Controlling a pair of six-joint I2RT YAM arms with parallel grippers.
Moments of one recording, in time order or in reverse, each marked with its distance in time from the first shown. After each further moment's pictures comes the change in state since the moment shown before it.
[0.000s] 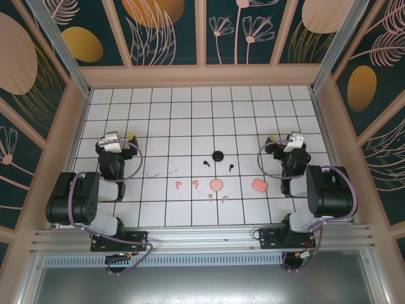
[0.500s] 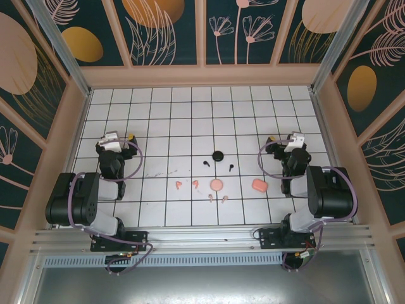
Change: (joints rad) left arm 0.000 -0.019 0.019 -0.071 -0.014 -0.003; right arm -0.008 -0.023 0.004 -0.035 0.007 0.008
